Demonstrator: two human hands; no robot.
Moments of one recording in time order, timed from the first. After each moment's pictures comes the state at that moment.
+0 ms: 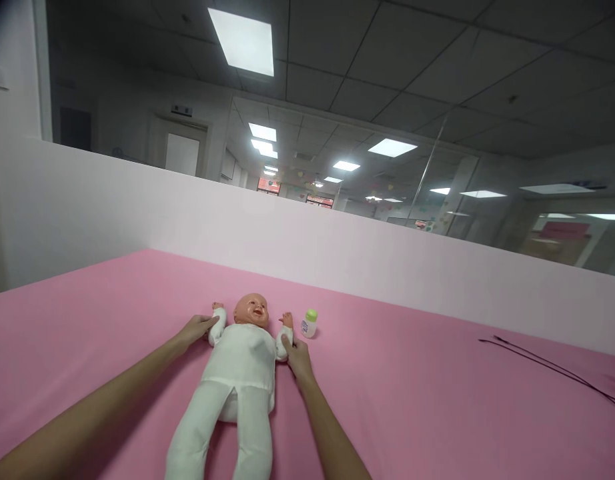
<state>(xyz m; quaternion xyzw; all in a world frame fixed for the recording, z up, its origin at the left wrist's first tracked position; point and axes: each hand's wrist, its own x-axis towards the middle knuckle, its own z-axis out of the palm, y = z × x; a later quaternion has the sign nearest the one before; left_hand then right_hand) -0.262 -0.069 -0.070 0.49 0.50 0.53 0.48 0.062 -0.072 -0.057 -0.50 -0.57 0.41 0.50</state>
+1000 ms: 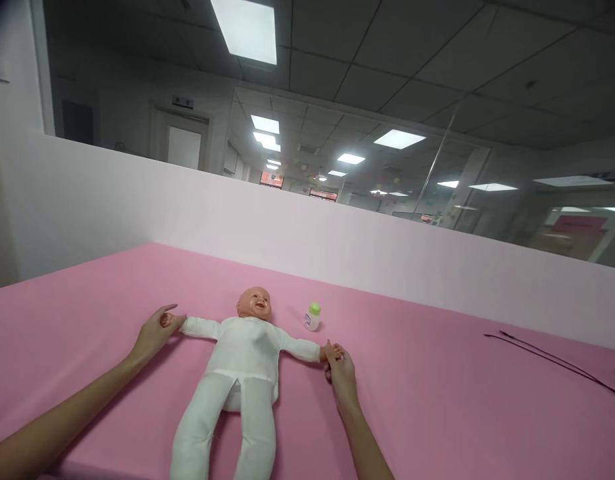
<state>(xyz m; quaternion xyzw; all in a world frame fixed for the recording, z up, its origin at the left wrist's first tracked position) -0.325 -0.147 -0.068 0.46 0.66 0.55 0.23 0.151 -0.105 -0.064 -0.56 -0.43 0.37 0.60</state>
